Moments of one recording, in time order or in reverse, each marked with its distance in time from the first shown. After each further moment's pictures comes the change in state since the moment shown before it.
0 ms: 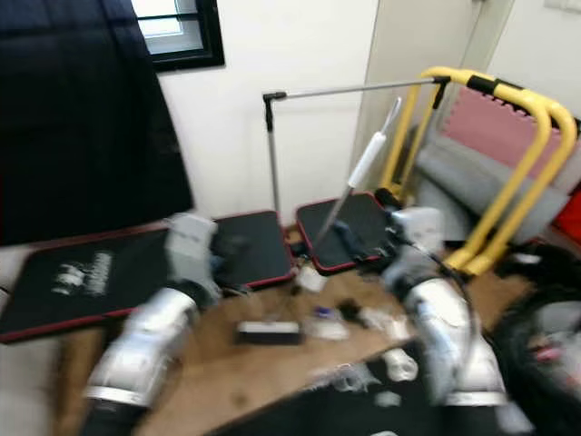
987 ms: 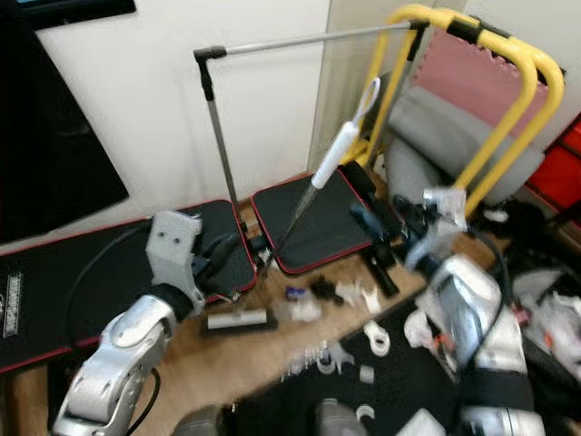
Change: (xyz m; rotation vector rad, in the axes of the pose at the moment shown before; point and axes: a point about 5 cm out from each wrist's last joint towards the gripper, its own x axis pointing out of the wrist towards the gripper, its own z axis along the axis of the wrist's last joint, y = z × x) left arm -0.048 -0.021 0.019 0.020 0.002 -0.090; right arm 0.021 -0.045 0.026 0.113 -0.041 0.035
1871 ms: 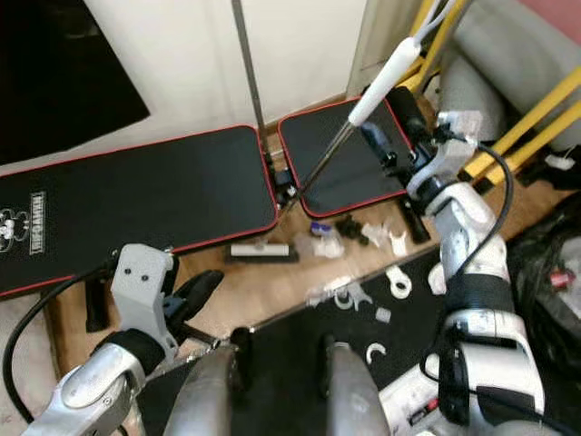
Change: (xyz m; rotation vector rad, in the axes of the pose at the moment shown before) left arm -0.052 -0.012 0.010 -0.035 0.095 -0.029; right arm 0.056 -0.014 0.037 -0.003 -0.143 -0.019
